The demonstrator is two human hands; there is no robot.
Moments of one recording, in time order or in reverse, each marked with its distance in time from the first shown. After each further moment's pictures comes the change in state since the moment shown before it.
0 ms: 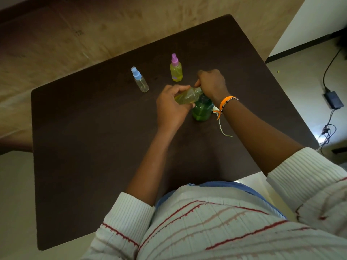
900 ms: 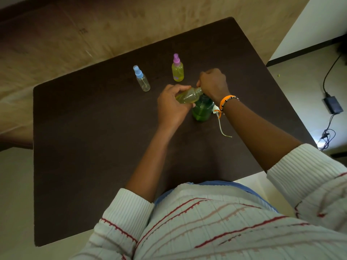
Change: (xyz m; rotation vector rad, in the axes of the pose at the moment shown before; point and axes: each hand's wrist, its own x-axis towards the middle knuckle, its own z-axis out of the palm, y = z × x) left_hand -0.001 0.000 -0.001 0.008 0.011 -0.012; right_hand -0.003 0.001 -0.001 -0.040 0.037 -0.048
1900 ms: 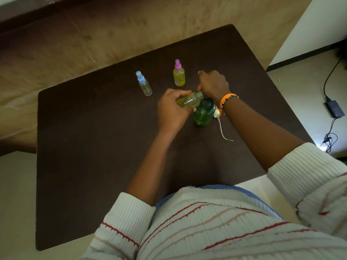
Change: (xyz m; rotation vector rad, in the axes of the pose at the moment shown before) left_hand -0.002 0.003 -0.004 -0.006 0.008 0.003; right_hand 0.008 -0.006 -0.001 -0.115 -0.012 0.001
